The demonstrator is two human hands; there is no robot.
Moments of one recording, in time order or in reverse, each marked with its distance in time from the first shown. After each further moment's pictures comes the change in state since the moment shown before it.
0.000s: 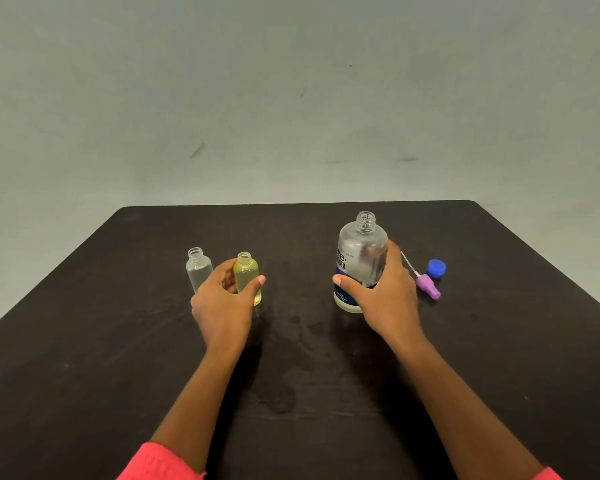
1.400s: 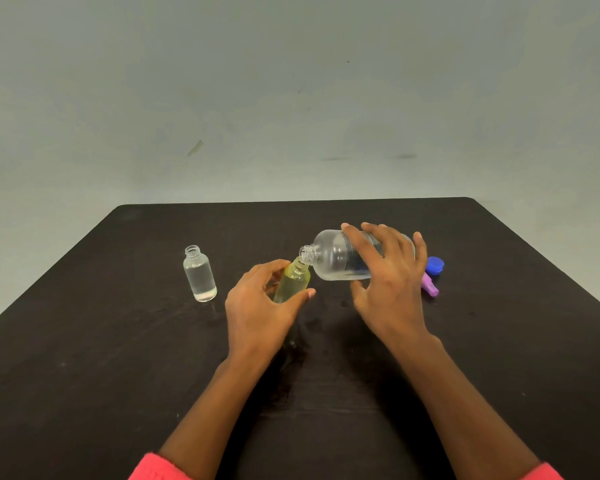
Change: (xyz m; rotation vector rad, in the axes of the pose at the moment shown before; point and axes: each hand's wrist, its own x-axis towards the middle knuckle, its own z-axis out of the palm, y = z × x) left_hand -0.032 0.018 0.011 0.046 -0.235 0.335; right_hand 0.001 -0.001 -0.005 -0.506 0.222 -0.569
